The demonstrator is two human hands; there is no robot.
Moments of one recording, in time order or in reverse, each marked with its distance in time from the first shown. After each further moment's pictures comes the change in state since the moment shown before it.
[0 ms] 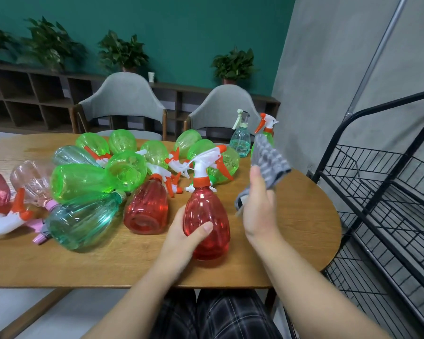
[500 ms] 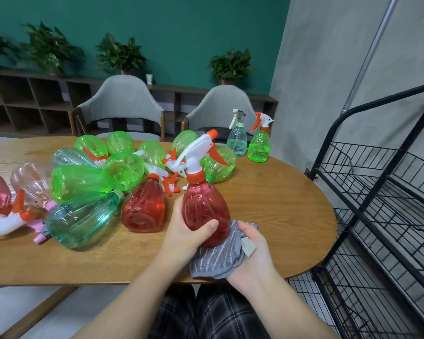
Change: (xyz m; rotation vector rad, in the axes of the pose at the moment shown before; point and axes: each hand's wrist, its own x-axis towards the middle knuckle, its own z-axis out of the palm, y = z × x) left_hand -0.001 0.016 0.015 0.053 0.022 0.145; right_hand -0.060 0.024 -0.023 0.830 -0.088 0.922
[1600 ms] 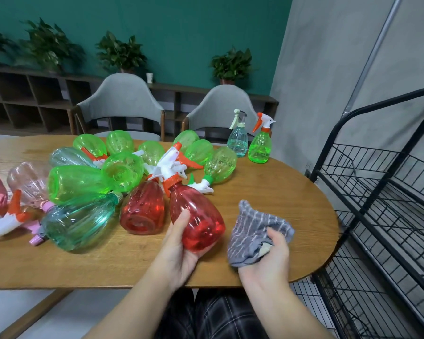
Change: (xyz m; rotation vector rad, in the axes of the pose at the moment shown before) left_hand -0.004 -0.002 0.001 -0.851 0.038 -0.476; right_hand 0.002 -0.008 -0.009 0.143 0.148 -0.387
